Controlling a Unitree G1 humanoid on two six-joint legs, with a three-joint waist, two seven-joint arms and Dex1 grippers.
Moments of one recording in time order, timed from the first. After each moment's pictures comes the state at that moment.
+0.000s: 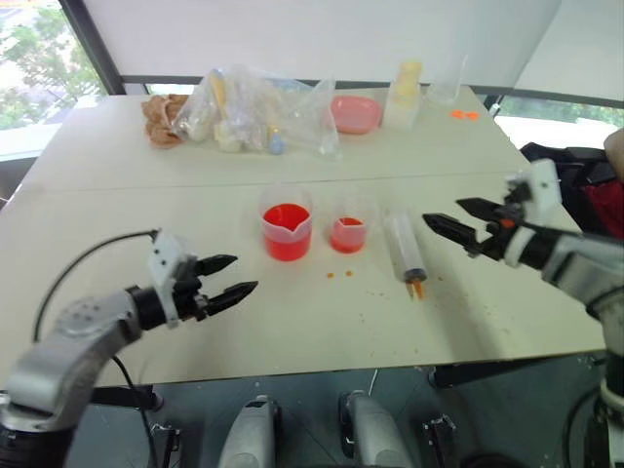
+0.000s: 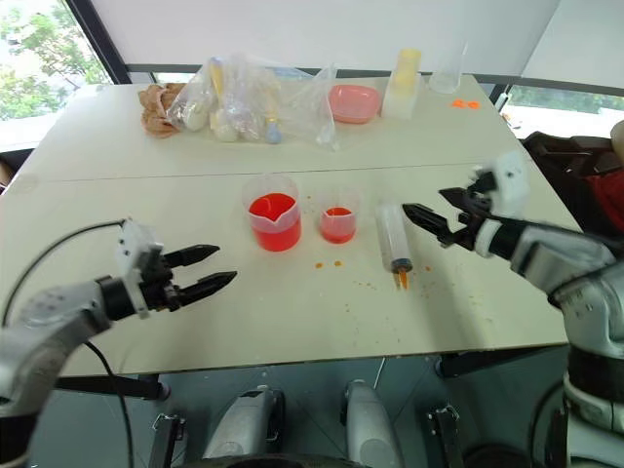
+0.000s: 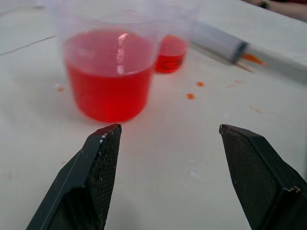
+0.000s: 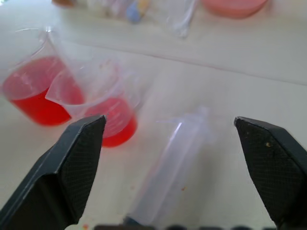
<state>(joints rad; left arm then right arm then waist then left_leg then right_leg) -0.07 0.83 0.23 -0.50 -0.76 0.70 -0.82 -0.50 -0.84 -0.20 -0.25 0.79 1.15 0.48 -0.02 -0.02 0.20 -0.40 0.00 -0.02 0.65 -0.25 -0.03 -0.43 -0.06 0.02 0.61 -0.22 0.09</state>
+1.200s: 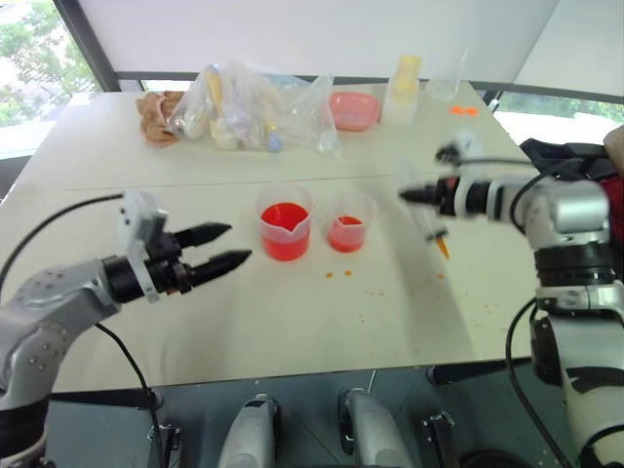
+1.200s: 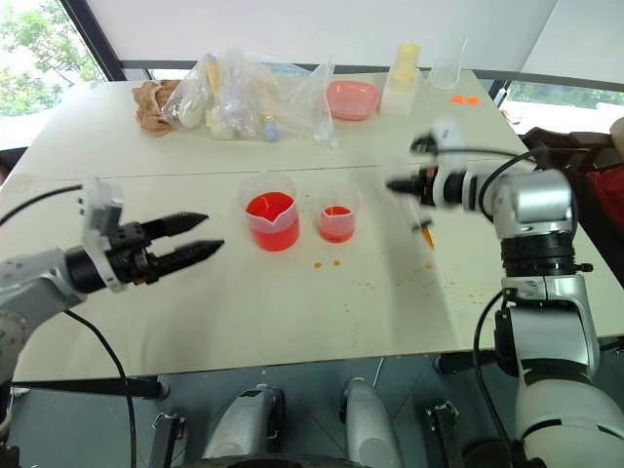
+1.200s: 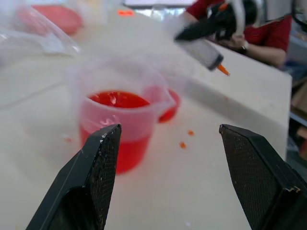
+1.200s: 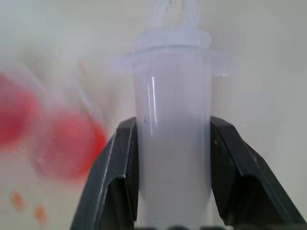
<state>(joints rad) -0.19 0.80 0.36 -0.48 -0.95 0.80 -0.72 -0.97 -0.62 -0.11 0.21 0.46 0.94 0.66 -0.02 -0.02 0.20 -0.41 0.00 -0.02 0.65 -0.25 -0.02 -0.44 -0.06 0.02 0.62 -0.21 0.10</state>
